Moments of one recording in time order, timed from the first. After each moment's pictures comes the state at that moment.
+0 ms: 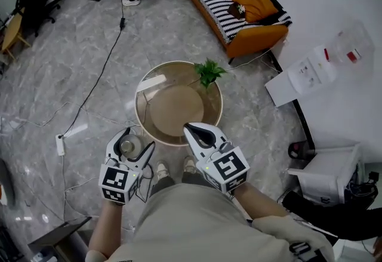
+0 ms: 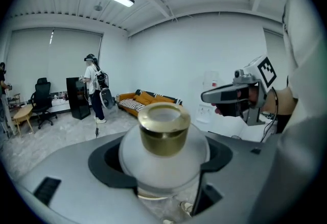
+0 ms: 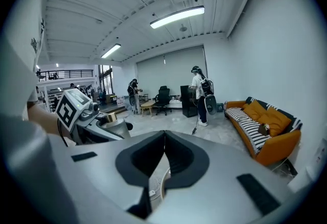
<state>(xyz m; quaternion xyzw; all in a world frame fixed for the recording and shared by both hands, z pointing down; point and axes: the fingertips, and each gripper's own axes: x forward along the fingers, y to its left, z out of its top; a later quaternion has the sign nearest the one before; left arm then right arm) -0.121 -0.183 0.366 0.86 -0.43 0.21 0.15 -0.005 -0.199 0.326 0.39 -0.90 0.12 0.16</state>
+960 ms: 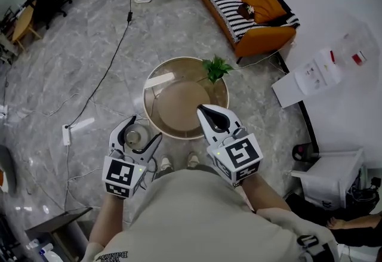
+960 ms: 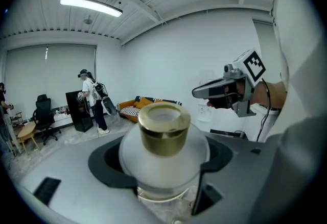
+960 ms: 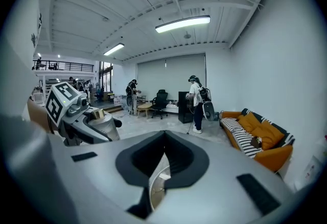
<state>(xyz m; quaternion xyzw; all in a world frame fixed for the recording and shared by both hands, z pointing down) -0.109 -0.155 0.317 0.87 -0.44 0.21 0.09 0.016 -0.193 0.280 0.41 -0.90 0.07 0.16</state>
